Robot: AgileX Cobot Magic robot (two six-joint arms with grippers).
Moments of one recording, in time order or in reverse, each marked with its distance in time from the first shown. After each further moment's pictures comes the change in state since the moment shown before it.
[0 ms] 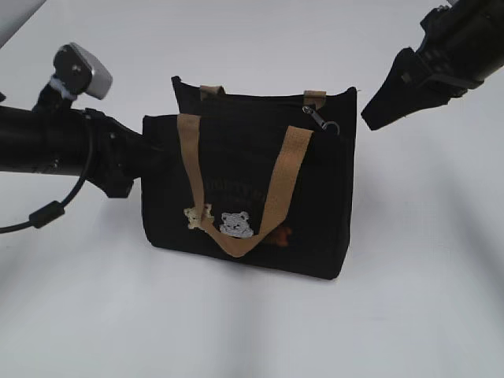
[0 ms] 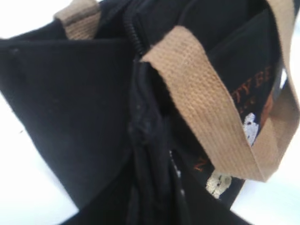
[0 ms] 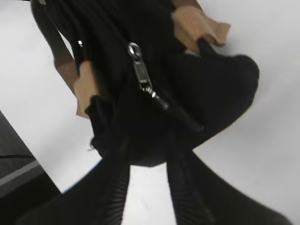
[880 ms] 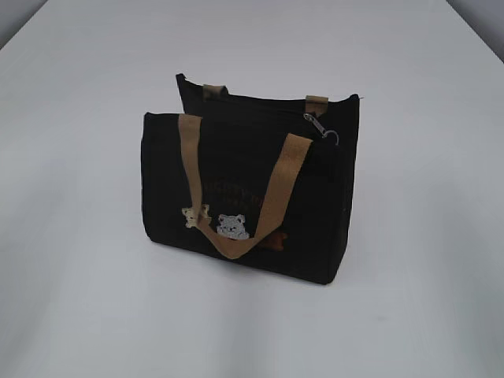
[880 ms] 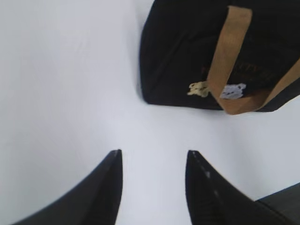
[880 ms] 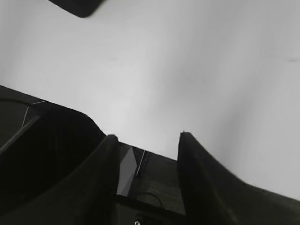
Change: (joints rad) left arm 0.003 -0.828 0.001 1.446 0.201 -2.226; right arm 0.000 -0.662 0.438 -0.463 0.202 0.658
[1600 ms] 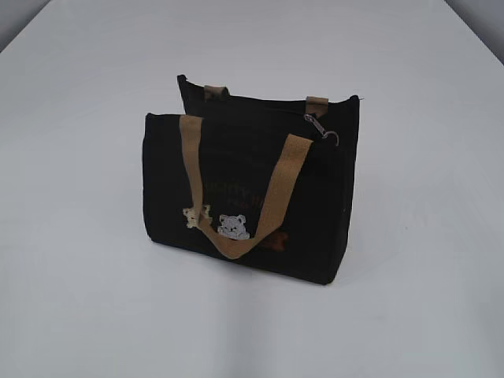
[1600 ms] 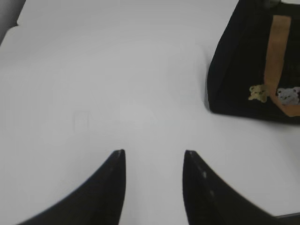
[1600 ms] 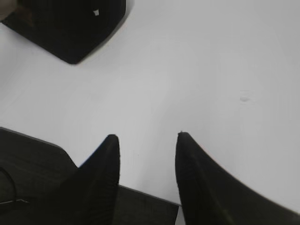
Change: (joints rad) left arm 0.004 -0.853 0.247 0.312 0.198 -0.180; right arm 0.000 -0.807 0.354 -0.061 -0.103 -0.013
